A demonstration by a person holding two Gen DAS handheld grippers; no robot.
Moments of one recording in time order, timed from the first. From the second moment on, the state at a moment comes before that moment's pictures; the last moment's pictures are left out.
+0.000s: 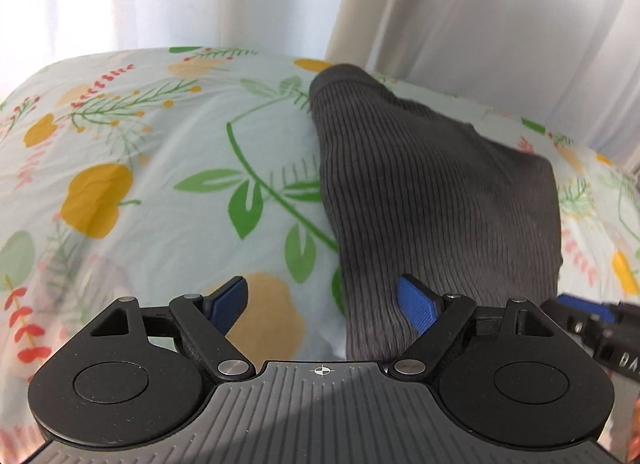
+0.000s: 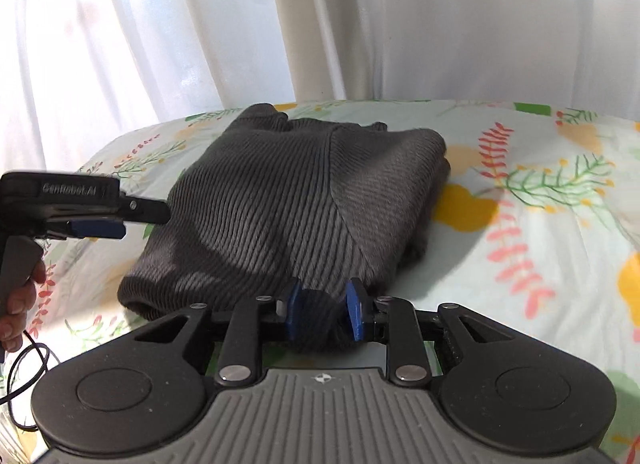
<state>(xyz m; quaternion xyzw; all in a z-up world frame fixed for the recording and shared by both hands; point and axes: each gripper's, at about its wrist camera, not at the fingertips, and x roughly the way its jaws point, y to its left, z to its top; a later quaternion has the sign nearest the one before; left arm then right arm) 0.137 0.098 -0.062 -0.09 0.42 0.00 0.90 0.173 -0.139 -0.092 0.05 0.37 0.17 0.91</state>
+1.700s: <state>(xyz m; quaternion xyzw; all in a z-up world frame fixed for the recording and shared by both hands) 0.138 0.089 -0.062 -0.06 0.43 0.04 0.90 0.177 -0.104 -0.096 -0.07 0.34 0.13 0.93</state>
